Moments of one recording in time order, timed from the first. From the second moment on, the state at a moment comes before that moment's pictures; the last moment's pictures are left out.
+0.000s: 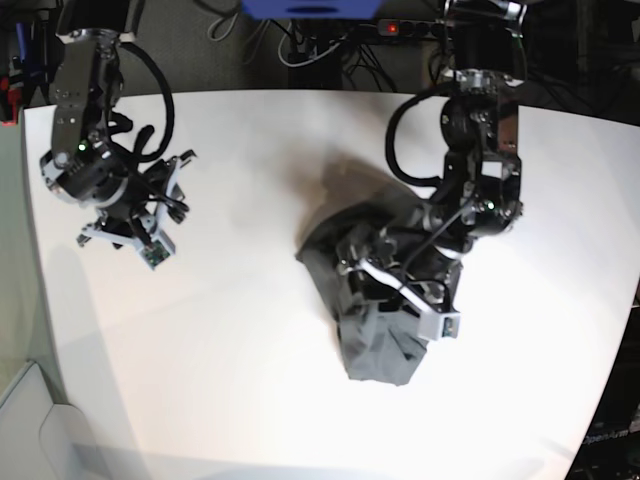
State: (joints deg) left arm -4.0 -1.8 3.6 101.4 -34.3 -3.3 47.3; right arm -6.0 10.0 8.9 112.2 7.5 39.7 -65.5
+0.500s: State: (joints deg) left arm -2.8 -5.5 -1.8 102.9 -40.1 -3.1 46.4; right arm -5.8 9.7 8.9 112.1 7.5 39.7 -65.5
